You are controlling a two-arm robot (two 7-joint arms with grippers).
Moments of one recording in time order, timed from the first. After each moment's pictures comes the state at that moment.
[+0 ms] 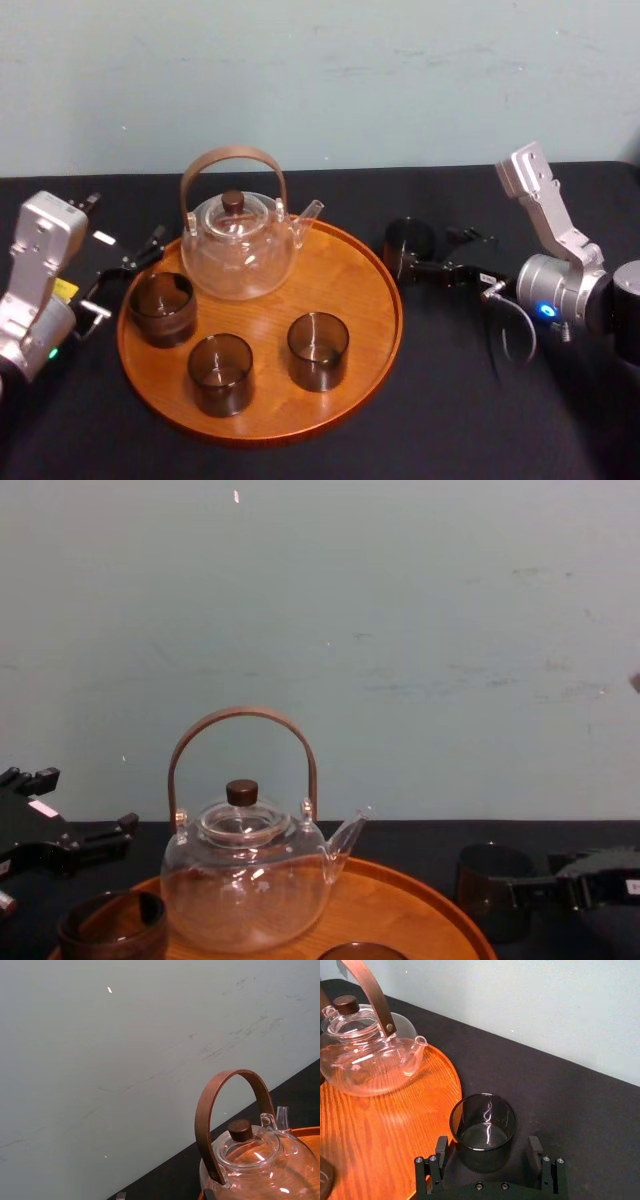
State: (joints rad) left arm -0.20 0.60 0.45 -1.41 -0.25 -0.12 0.03; right arm 0.41 0.44 -0.44 -1.22 0.39 0.28 0.43
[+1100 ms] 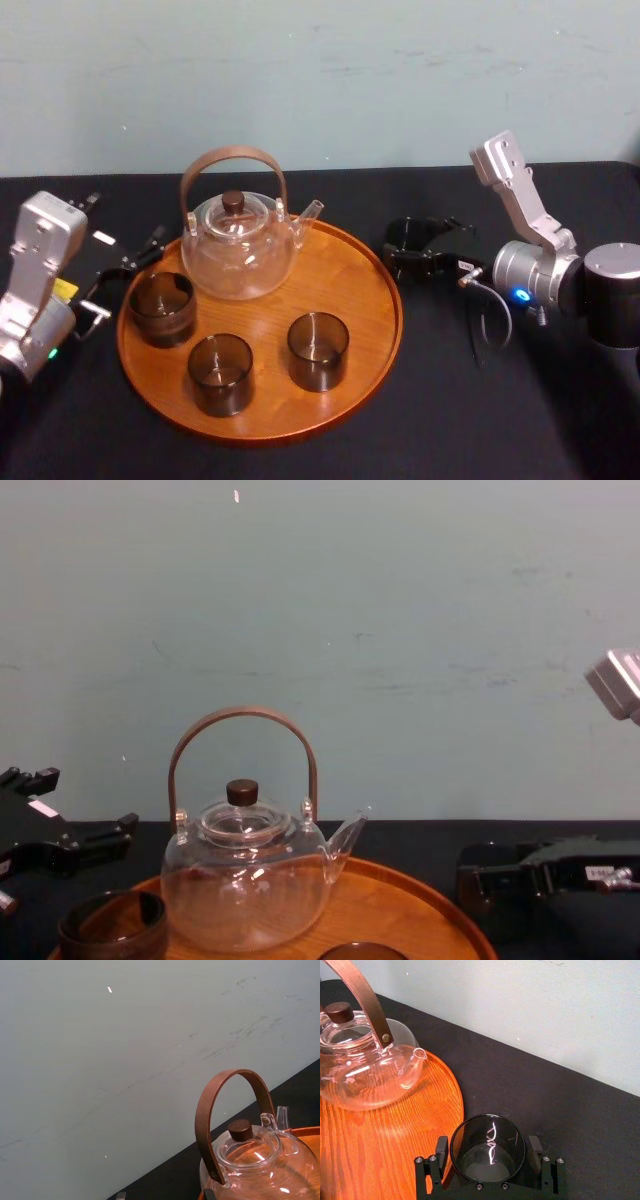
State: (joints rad) left arm -0.20 0.60 0.45 -1.41 -0.25 -0.12 0.03; right arm 0.49 0.36 -0.44 -1.11 0.33 0.26 0.46
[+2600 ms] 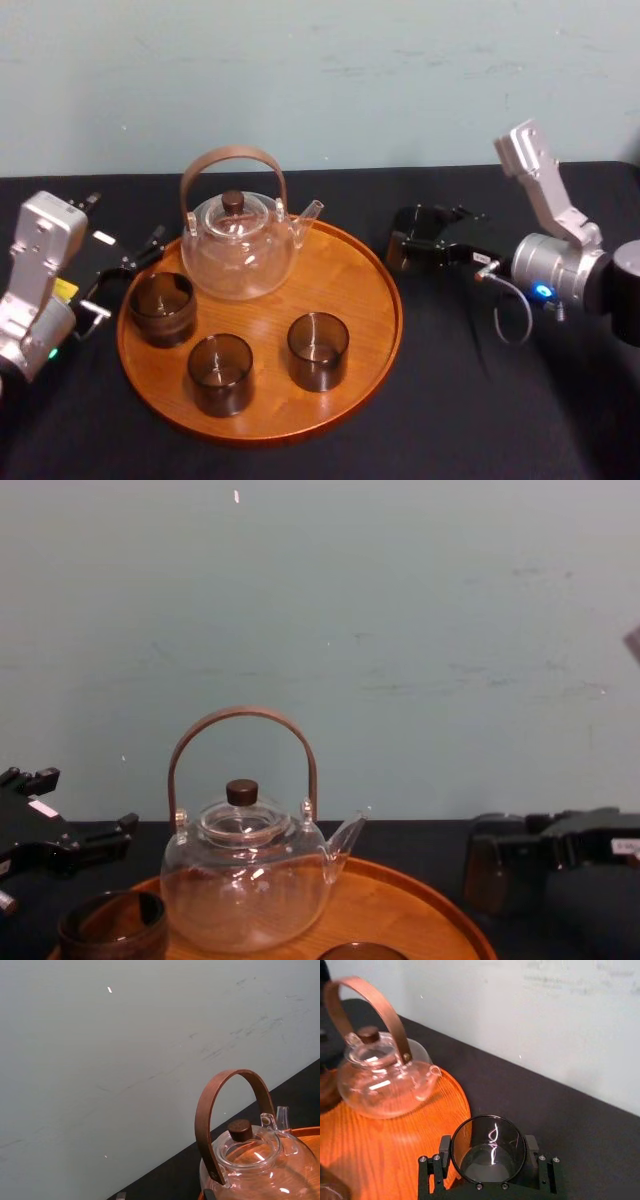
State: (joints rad) left arm -0.20 0.60 0.45 -1.41 -0.25 -0.12 0.03; right arm 0.43 0.42 -0.41 -1.24 0.37 0.27 0.48
